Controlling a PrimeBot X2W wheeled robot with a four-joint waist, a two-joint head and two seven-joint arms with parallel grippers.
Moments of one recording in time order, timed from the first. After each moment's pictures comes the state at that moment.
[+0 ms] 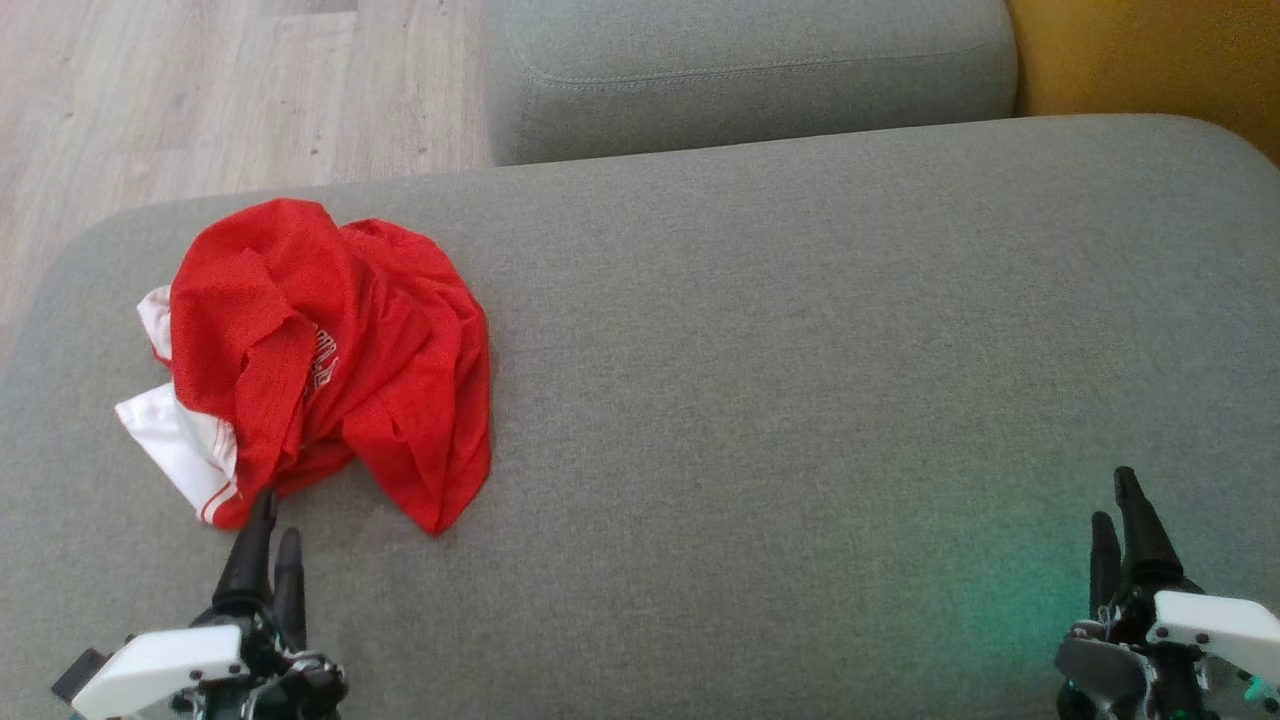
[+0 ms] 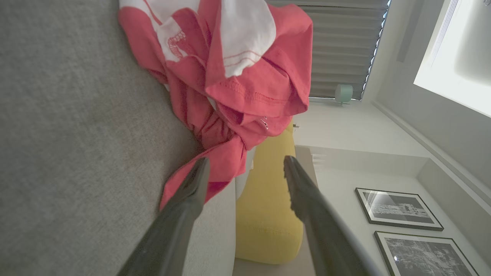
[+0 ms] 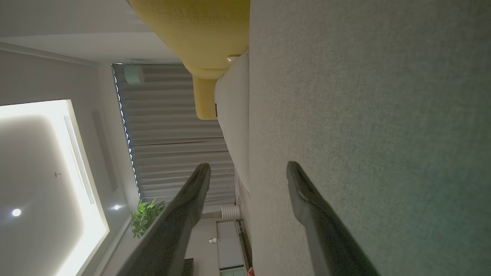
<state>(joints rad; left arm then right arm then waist) 0.02 0.03 0.07 0.33 -1.61 -0.12 0.08 0.00 -0.04 -0.13 0.34 1.59 0.12 0.08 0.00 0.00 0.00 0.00</state>
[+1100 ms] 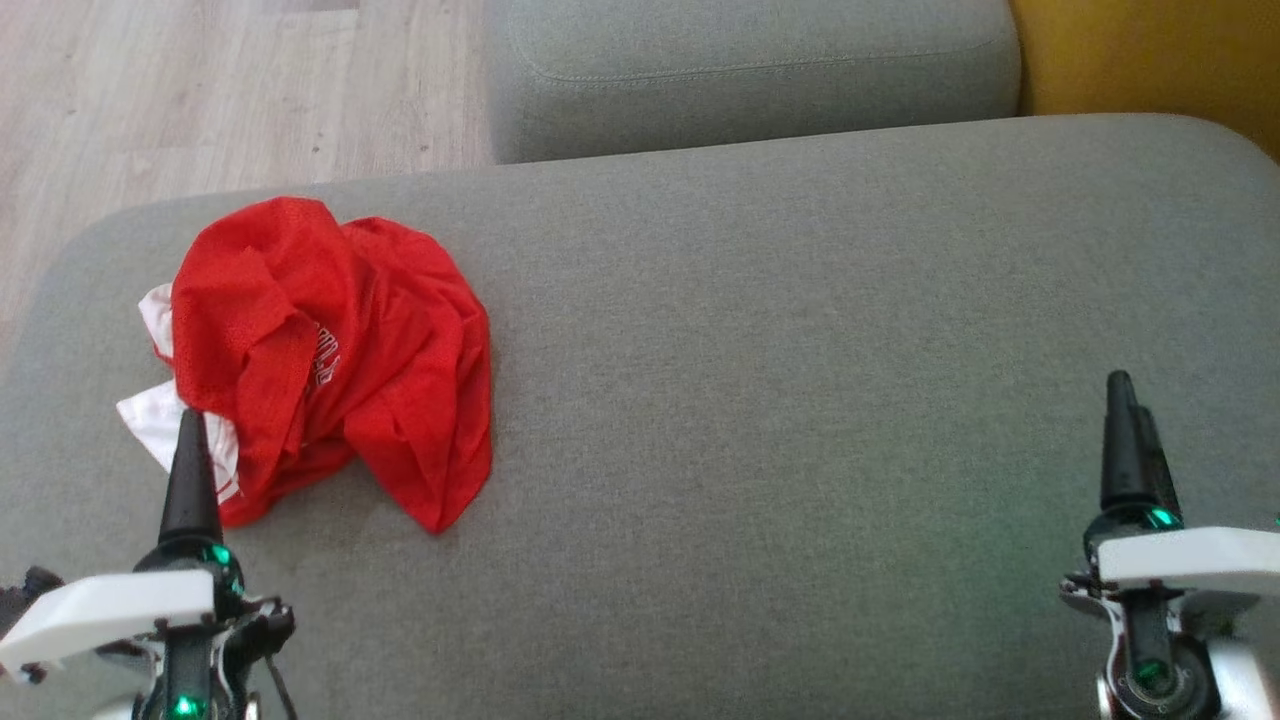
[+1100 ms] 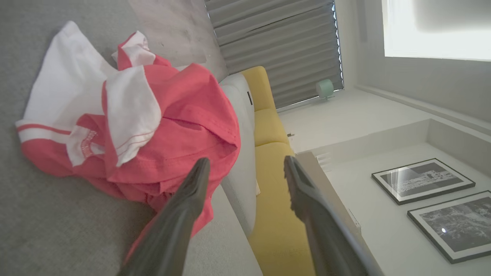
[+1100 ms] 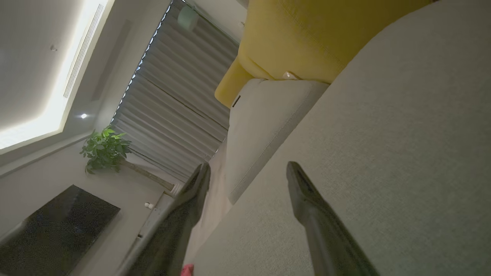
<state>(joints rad) -0.01 0.03 0.14 0.14 -1.30 -0.08 -0.01 -0.02 -0.04 -0.10 0.15 0.98 0.12 -0.01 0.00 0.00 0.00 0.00</state>
